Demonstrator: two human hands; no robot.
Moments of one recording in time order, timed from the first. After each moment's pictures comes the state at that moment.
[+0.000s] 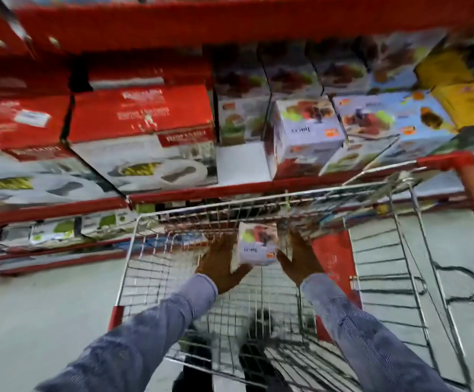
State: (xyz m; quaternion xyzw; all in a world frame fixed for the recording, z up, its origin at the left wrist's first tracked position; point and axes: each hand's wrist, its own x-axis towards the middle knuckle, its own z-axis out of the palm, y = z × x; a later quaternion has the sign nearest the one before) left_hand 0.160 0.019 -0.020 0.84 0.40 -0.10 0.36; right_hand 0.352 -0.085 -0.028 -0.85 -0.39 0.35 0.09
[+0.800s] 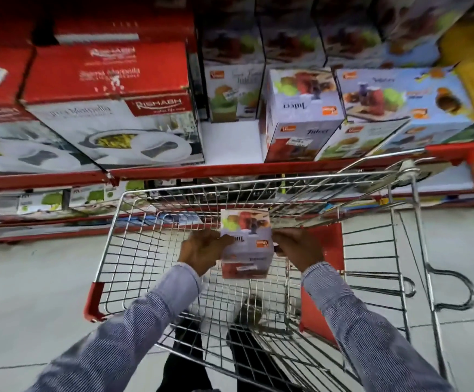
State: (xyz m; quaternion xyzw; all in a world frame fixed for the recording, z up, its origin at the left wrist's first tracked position) left_hand 0.182 0.000 -0.001 0.52 0.62 0.02 0.58; right_hand 0.381 -0.097 -0.019 -0.79 -0.29 0.45 0.28
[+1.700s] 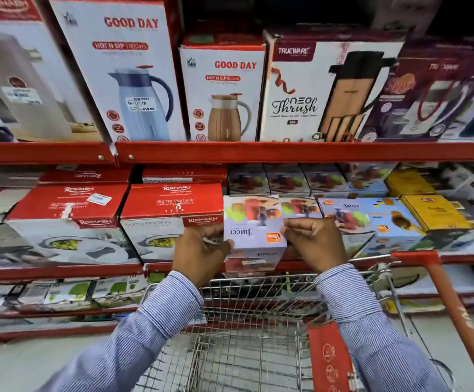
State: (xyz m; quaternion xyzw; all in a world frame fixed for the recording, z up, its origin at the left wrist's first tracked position) left_hand 0.180 0.073 0.208 0.69 0.52 0.29 0.41; right_hand 0.392 0.000 0.207 -0.76 -0.39 0.23 0.46
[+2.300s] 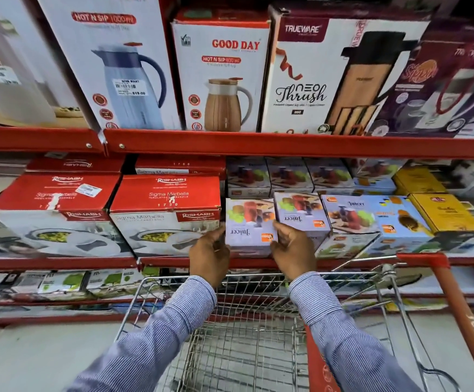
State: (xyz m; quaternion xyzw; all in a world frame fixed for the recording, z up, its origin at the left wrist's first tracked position) left_hand 0.217 0.083 0.142 0.66 0.56 0.28 0.40; right_hand 0.379 0.027 0.146 -0.79 -0.39 0.26 0.40
